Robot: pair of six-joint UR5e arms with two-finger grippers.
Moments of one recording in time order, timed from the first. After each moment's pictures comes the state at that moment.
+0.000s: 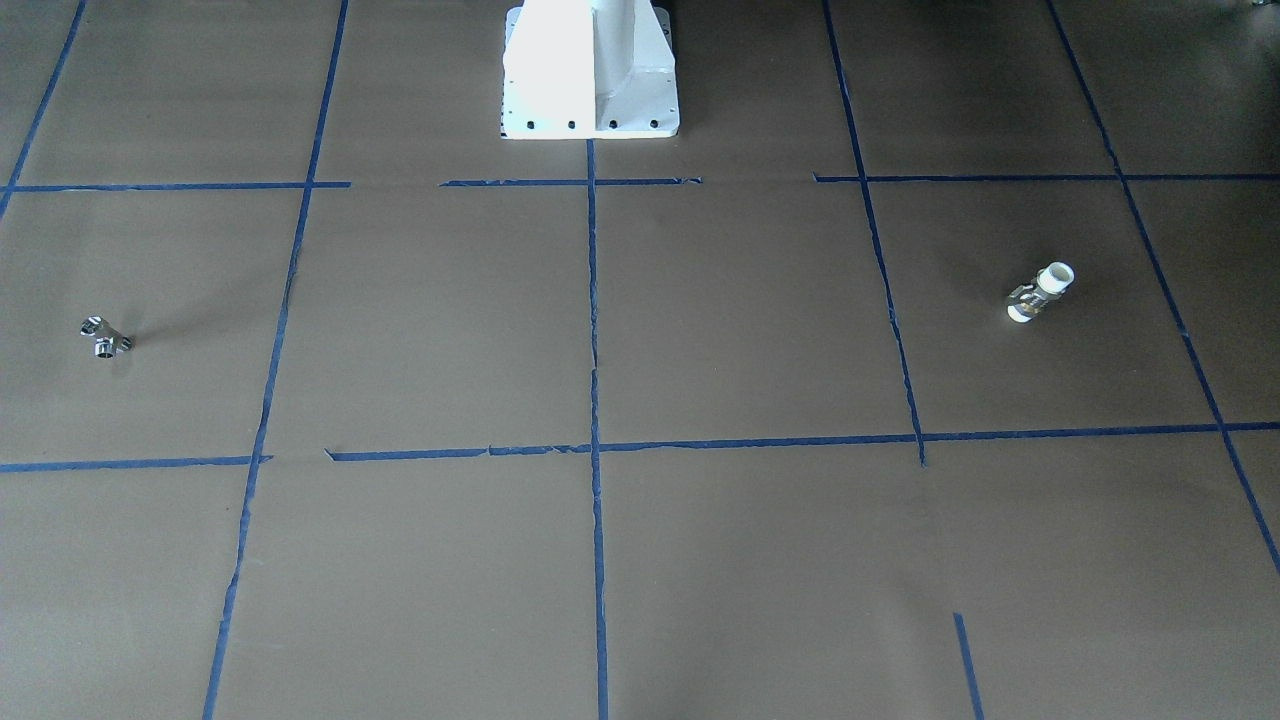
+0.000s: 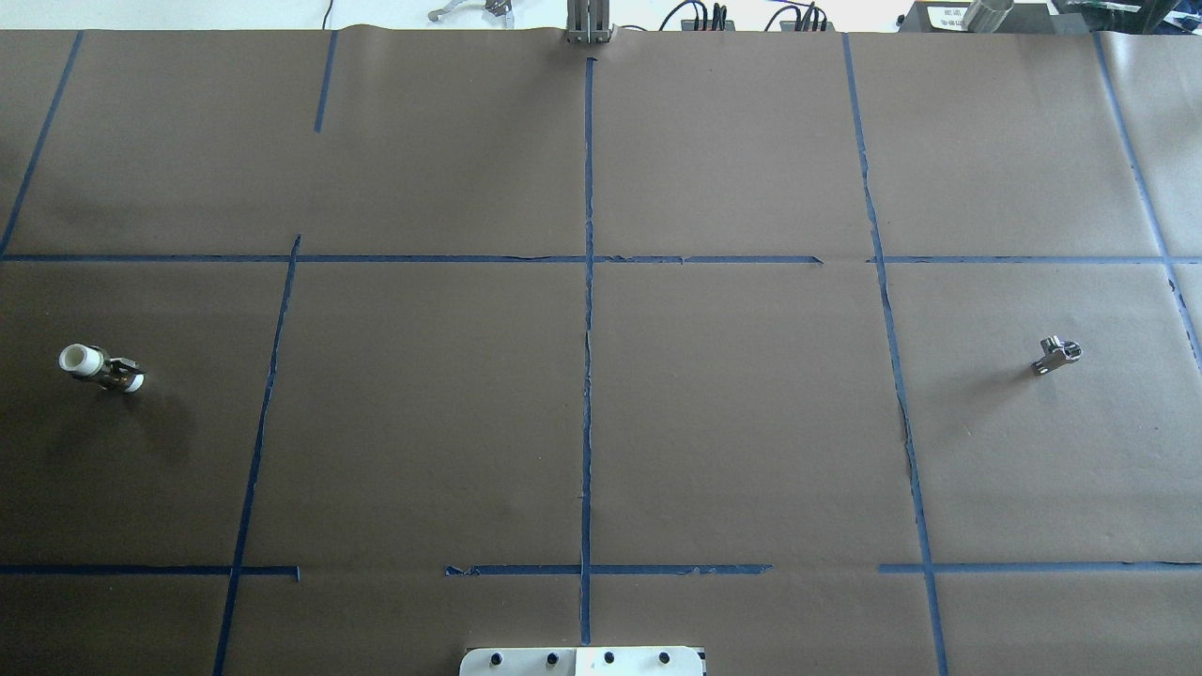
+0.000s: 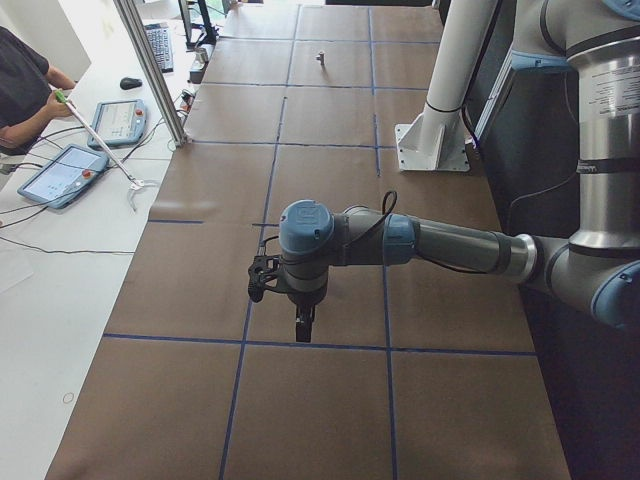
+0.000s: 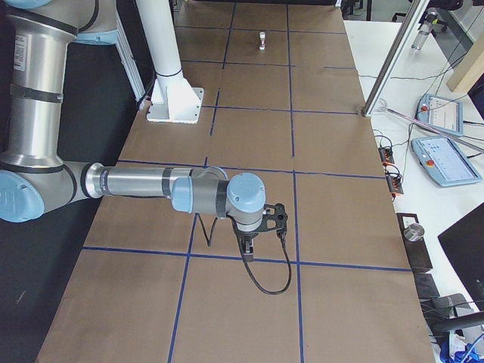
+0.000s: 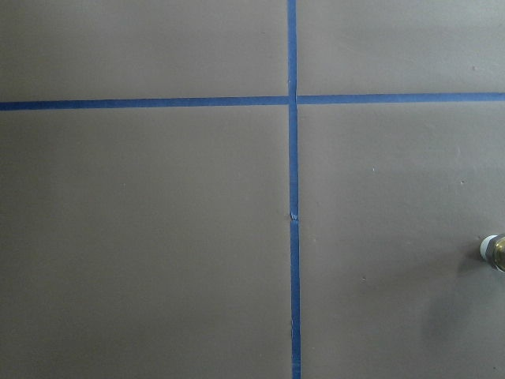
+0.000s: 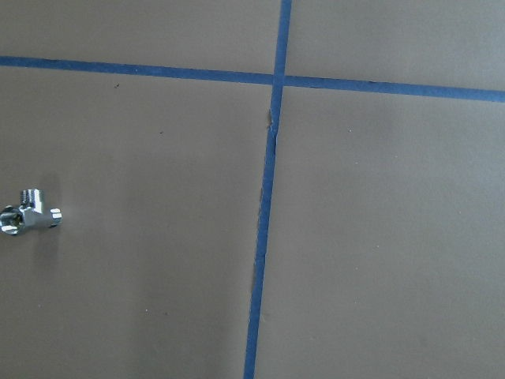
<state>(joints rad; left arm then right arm) -1.66 -1.42 -1.89 -1.38 -2.34 0.10 1.62 -1.76 1.76 -1.59 2.40 -0.14</state>
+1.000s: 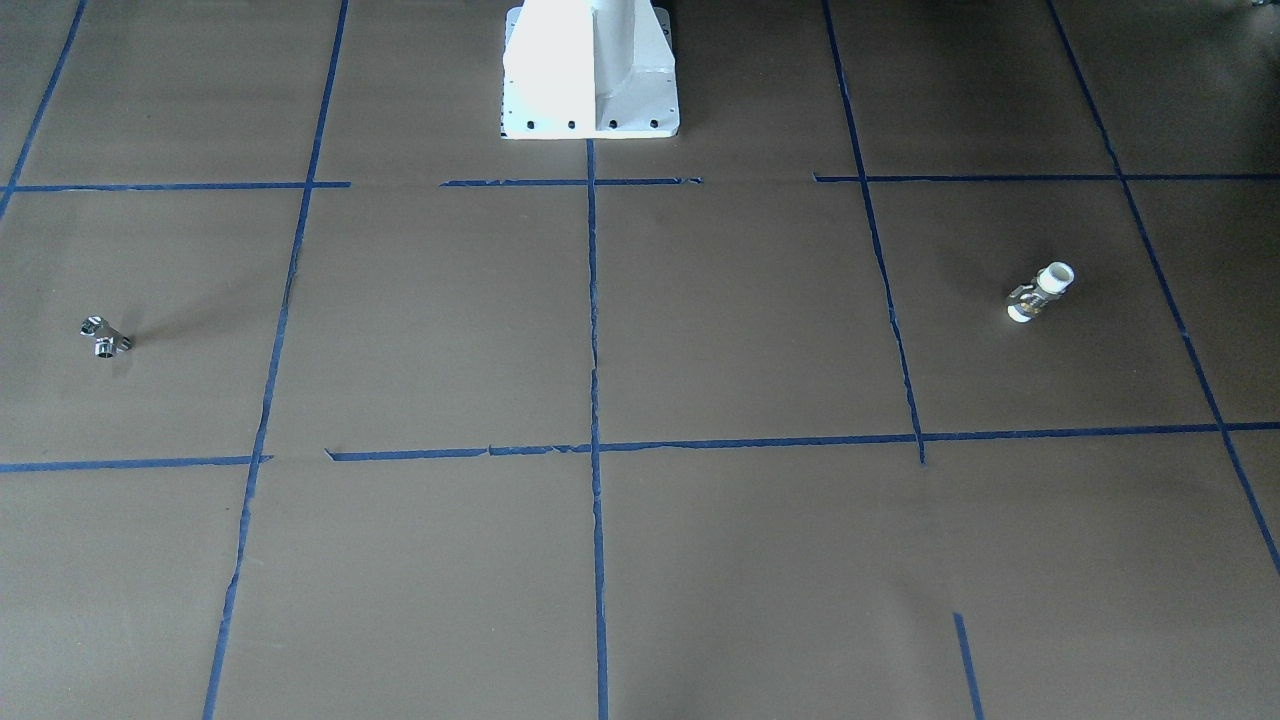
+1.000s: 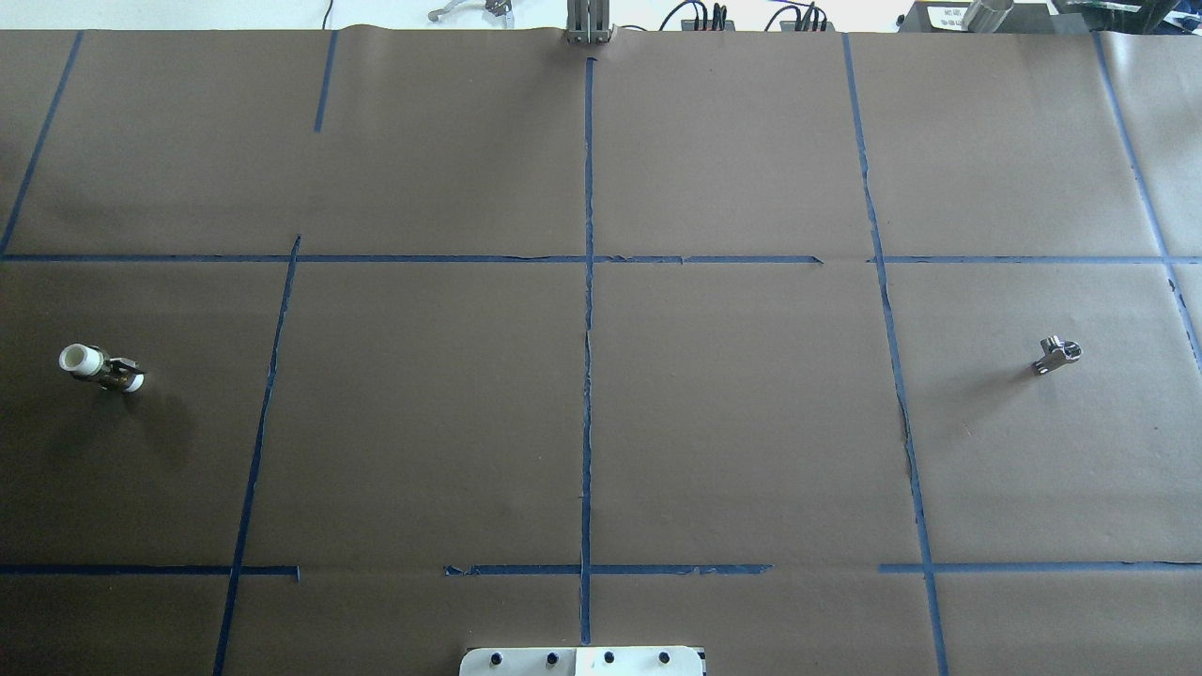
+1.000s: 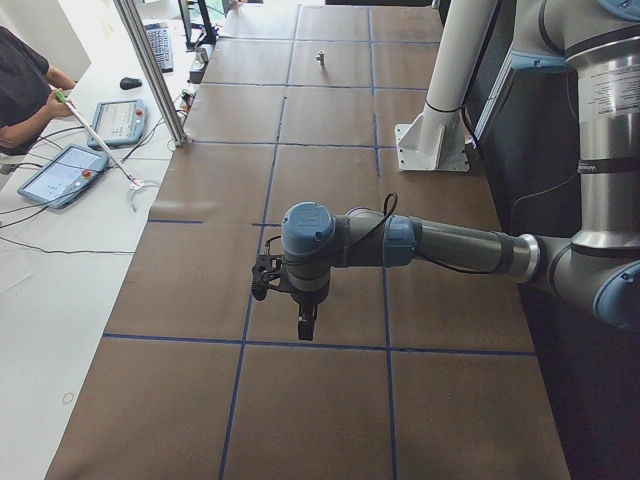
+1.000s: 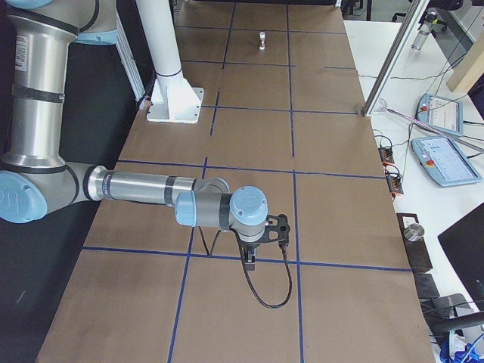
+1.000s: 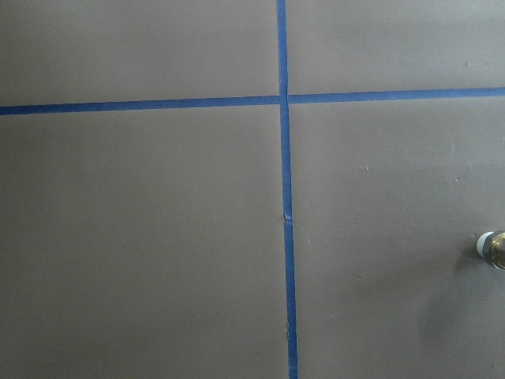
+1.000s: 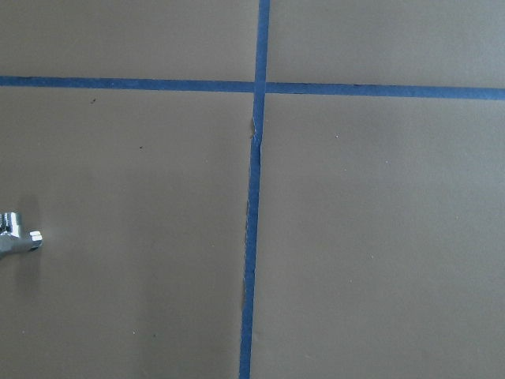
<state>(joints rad) -1.64 -1.39 -1.90 -1.39 -2.36 0.10 1.62 -1.75 1.71 -1.53 2.41 -0.07</state>
